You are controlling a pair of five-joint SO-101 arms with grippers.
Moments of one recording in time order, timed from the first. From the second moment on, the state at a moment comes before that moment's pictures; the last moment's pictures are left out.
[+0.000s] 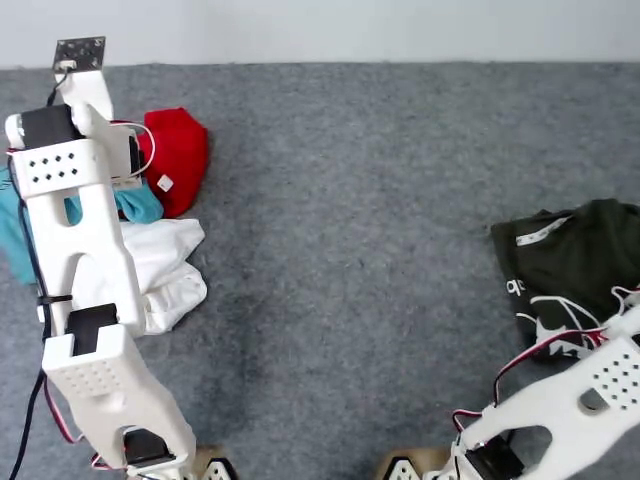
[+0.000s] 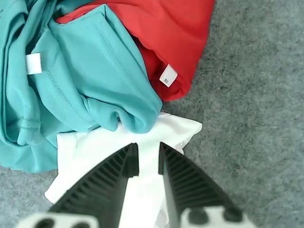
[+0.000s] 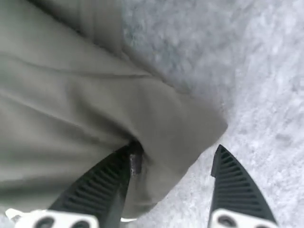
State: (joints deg) left arm -16.8 23.2 -38.1 99.4 -0.3; right arm 52.0 49.4 -42.3 90.5 7.4
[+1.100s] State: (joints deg) left arm -16.8 23.2 -37.9 99.4 -0.3; right arm 22.9 44.2 -42.2 84.8 1.7
